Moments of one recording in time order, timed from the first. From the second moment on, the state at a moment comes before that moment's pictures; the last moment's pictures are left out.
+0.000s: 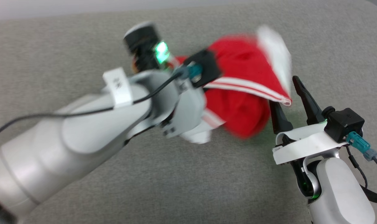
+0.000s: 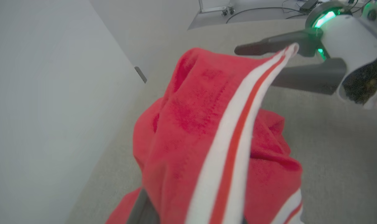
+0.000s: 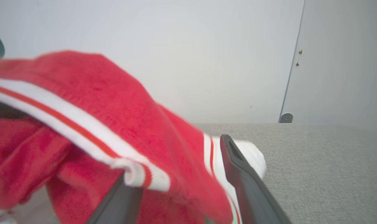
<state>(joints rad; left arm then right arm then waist) -1.33 0.48 -1.29 0.24 -0.74 -0.13 0.14 -0.44 -0.05 0.17 0.28 0.25 0.13 -0.26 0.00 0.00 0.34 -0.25</state>
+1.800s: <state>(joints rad) -1.18 0.67 -1.28 0.27 -1.00 -0.13 0.07 -0.41 -0.05 0.13 0.31 0.15 0.13 -0.26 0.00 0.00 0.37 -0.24</state>
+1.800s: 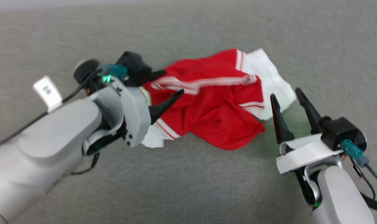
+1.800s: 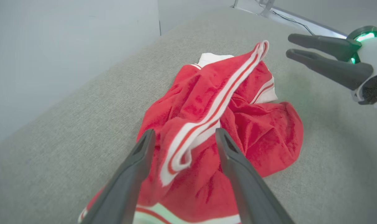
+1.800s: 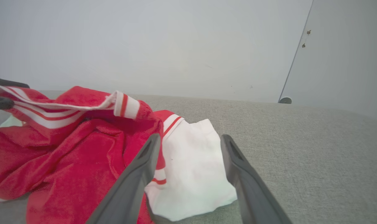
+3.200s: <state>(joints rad) -0.04 0.51 -0.28 0.22 -0.70 -0.03 -0.26 0.03 -0.12 -0.11 0.13 0.15 0.13 -0.13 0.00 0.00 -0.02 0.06</state>
